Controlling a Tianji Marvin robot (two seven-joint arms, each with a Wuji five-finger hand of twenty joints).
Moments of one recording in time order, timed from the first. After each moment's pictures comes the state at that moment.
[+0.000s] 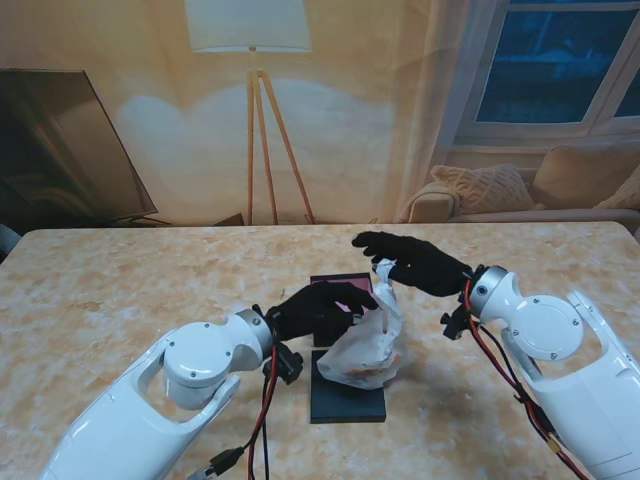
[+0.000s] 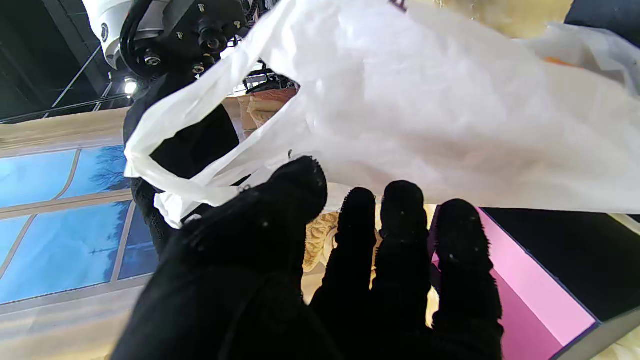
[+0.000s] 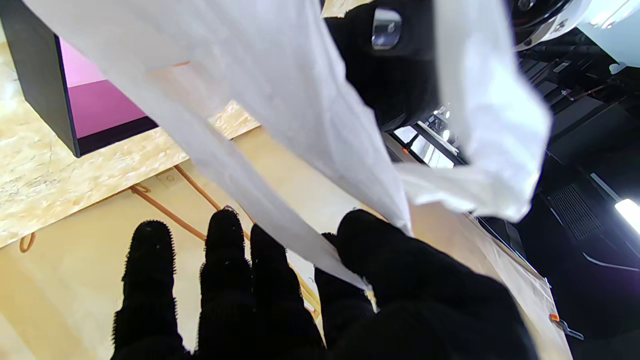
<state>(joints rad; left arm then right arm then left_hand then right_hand) 1.41 -1.14 -1.00 -1.78 -0.17 0.27 -0.24 -1.41 -1.03 1.30 -1.71 -0.17 -0.21 0.47 1.02 -0.37 0.62 -0.15 0.61 0.09 0.49 0.50 0.47 0.27 0.57 0.85 0.48 0.25 0.89 1.26 0.17 0.29 1.09 0.95 0.77 -0.15 0.73 0.01 0.30 0.15 0.18 0.59 0.46 0.26 0.28 0.40 0.49 0.18 0.22 0.37 0.11 0.38 0.90 0.34</state>
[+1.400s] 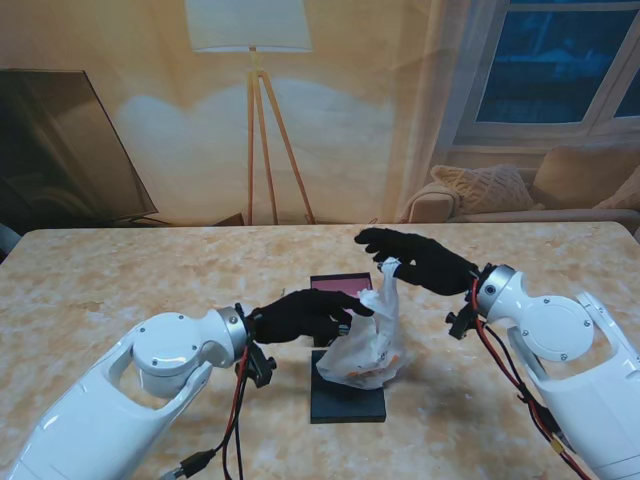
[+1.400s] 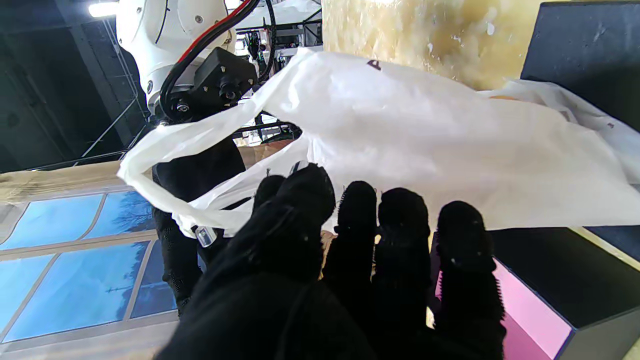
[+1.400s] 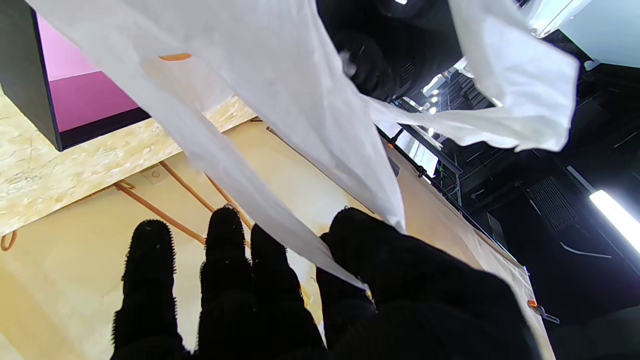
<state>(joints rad) 1.41 -1.08 -1.07 -1.76 -0.22 0.19 -0.49 -1.42 -1.03 1.34 -1.71 -0.13 -0.24 0.50 1.25 -0.22 0.25 -0.12 0.58 -0.06 0.33 0.32 0.59 0.27 0.49 1.29 0.53 0.25 1.04 1.36 0.17 0.31 1.15 0.99 0.78 -0.18 0.83 0.00 0.30 0.13 0.18 0.59 0.46 0.26 0.28 0.40 0.50 0.18 0.23 0.37 0.11 0.38 0.91 0.34</state>
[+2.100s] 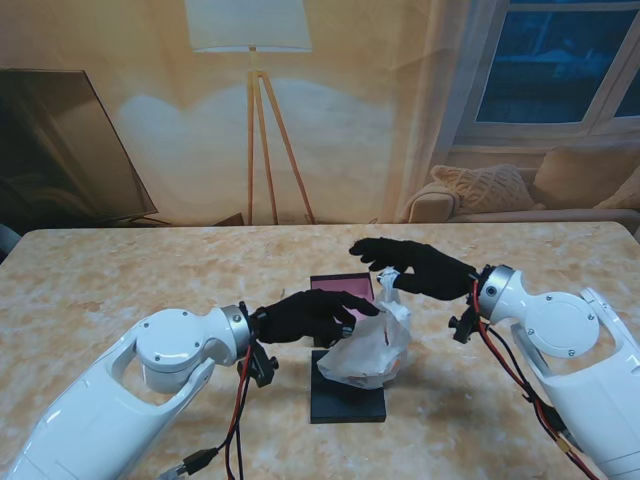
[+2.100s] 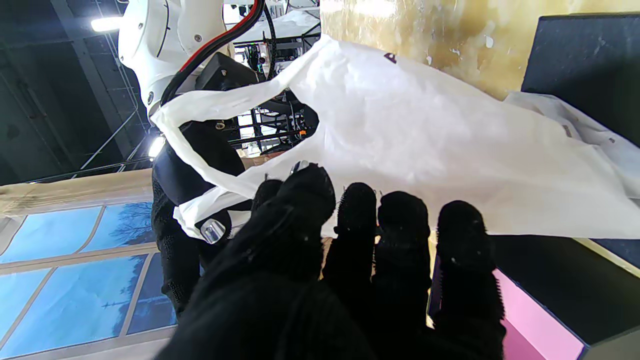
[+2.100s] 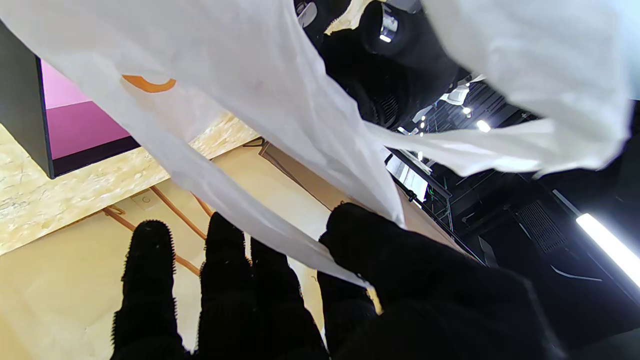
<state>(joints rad) 1.38 -1.08 -1.05 -1.75 -0.23 0.19 -0.51 -1.41 -1.01 1.33 -1.71 -0.09 -0.27 0.58 1.25 -0.22 0.25 -0.12 0.57 -0.07 0.35 0.29 0.59 0.27 0.50 1.35 0.53 0.25 1.06 1.40 0.17 0.31 1.14 0.99 0.74 -0.25 0.94 0.00 0.30 0.12 0.20 0.59 0.46 0.26 0.27 0.40 0.50 0.18 0.22 0.37 0.11 0.38 0.91 0.34</state>
